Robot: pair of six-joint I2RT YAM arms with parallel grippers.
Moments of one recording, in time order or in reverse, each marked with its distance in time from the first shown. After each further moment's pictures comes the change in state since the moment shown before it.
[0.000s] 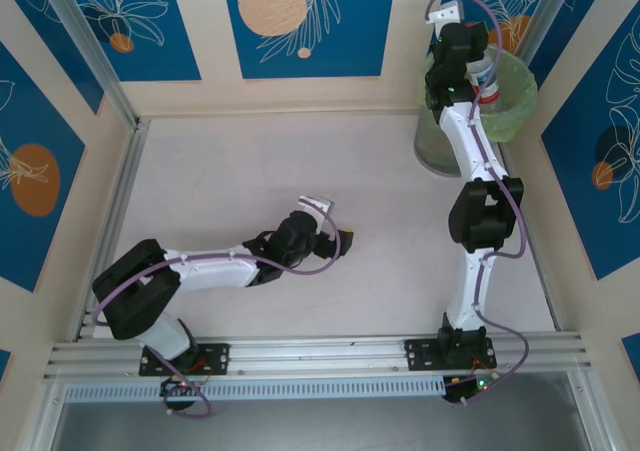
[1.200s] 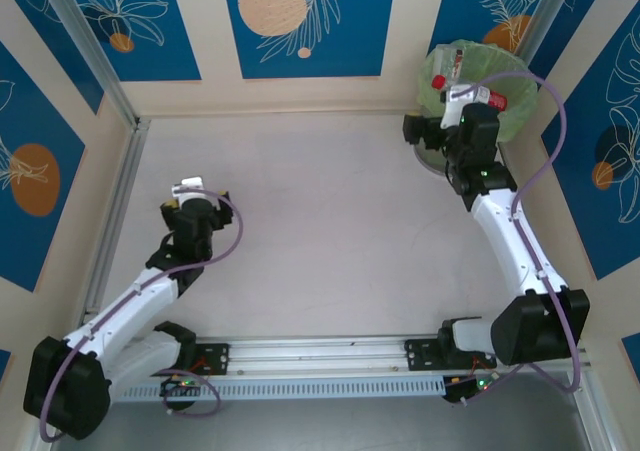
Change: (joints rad) left arm 0.593 -0.604 -0.259 -0.284 -0.377 0.164; right arm 0.010 -0.828 -0.999 -0.168 -0.706 0.688
